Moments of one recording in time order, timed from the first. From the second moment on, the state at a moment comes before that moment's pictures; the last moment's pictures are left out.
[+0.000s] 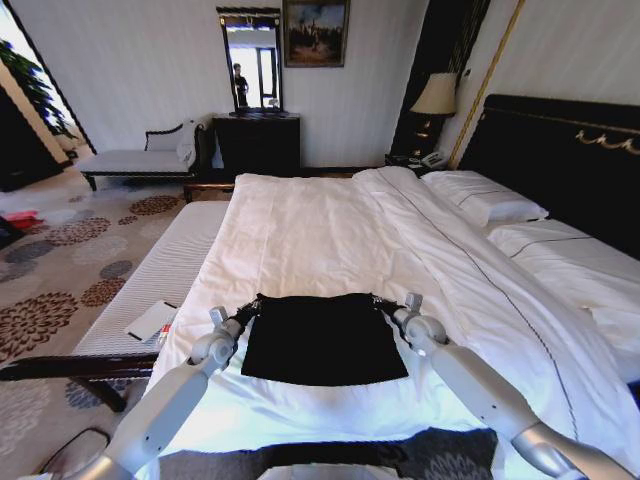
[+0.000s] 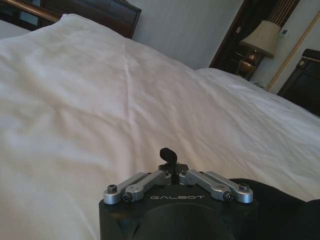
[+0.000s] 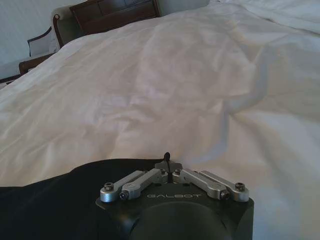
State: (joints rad) left arm 0.92 -0.99 -0.07 -1.54 -1.02 0.13 -0.09; right arm -0.80 0.89 0.02 1.43 1.06 -0.27 0.14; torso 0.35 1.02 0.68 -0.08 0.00
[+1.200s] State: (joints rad) left arm 1.16 -0.76 -0.56 -2.14 -1.26 0.12 -0.17; right arm -0.86 0.73 0.32 2.02 1.30 -0.25 0.30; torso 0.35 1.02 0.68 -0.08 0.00
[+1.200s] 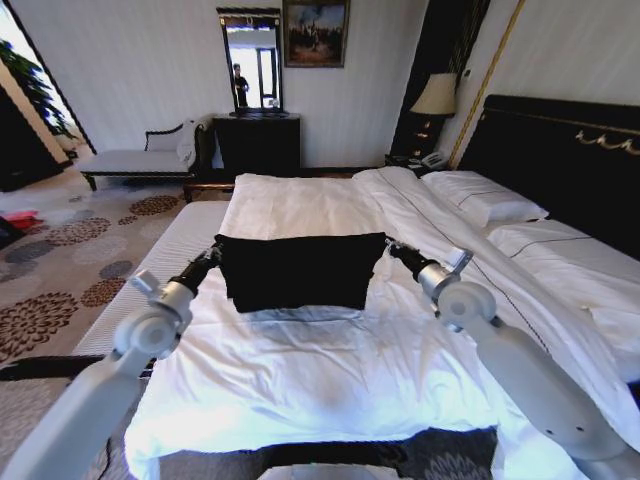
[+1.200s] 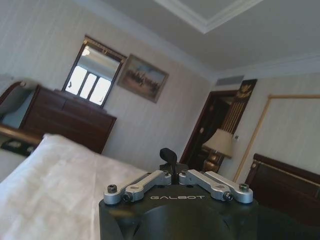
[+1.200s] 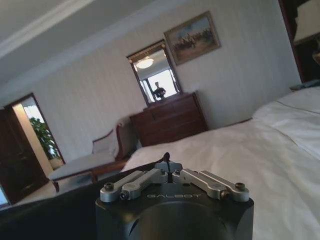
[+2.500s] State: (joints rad) left arm 1.33 -0.86 -0.52 -2.16 -1.23 0.13 -0.27; right arm -1.12 0.77 0.48 2.14 1.40 -0.36 0.43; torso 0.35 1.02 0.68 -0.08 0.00
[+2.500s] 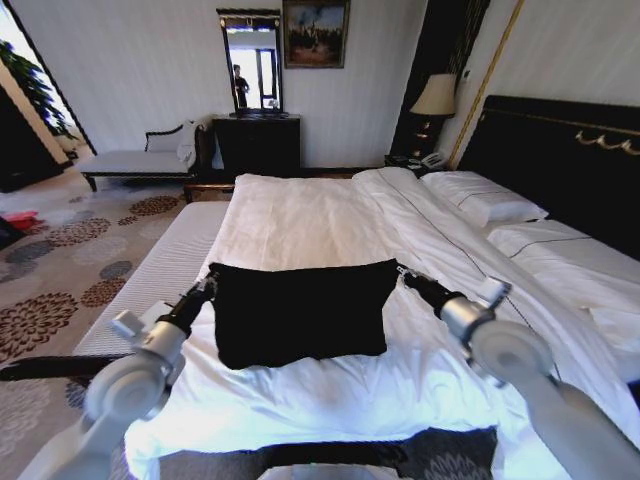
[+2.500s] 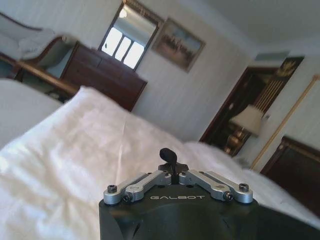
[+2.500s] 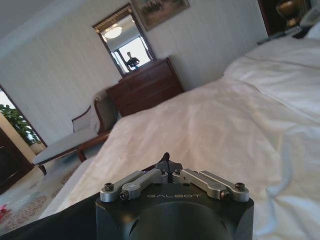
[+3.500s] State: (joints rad) left arm 0.61 -1.08 -0.06 -1.34 -1.13 0.08 -0.13; right arm -0.59 0.95 0.04 1.40 1.25 -0.26 0.26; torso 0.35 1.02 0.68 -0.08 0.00
